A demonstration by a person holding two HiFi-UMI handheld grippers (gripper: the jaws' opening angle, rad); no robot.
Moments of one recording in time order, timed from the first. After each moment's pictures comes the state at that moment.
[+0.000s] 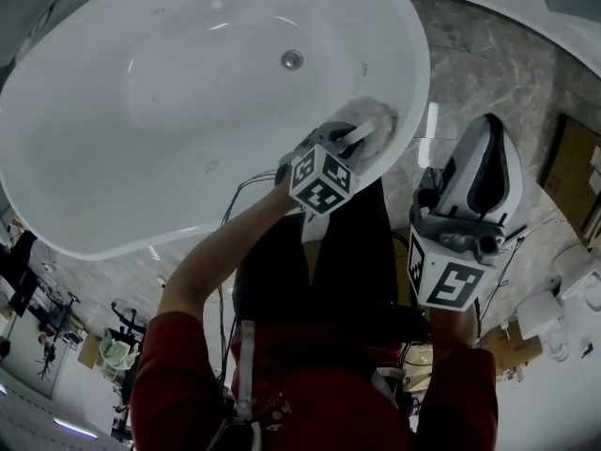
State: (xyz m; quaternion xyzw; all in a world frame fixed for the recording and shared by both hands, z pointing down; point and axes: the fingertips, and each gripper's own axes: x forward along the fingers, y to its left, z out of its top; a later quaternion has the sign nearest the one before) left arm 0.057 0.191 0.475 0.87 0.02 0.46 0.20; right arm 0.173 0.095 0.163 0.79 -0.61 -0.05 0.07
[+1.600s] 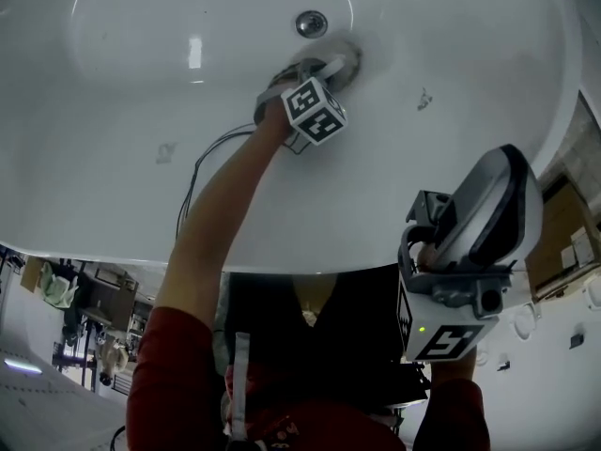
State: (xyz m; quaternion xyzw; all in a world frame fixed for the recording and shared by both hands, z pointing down) left arm -0.019 0.096 0.802 0.78 -0.08 0.59 0.19; right arm 0.093 -0.032 0.359 0.66 -0.75 0.04 0.09
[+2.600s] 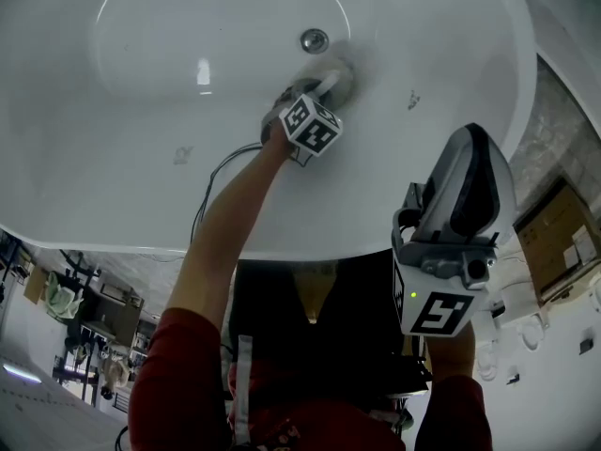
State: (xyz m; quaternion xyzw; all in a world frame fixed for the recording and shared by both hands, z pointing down) left arm -0.032 0.095 0.763 0.77 -0.15 0.57 0.25; right arm 0.089 -0.021 0.338 0.66 -0.74 0.04 0.10
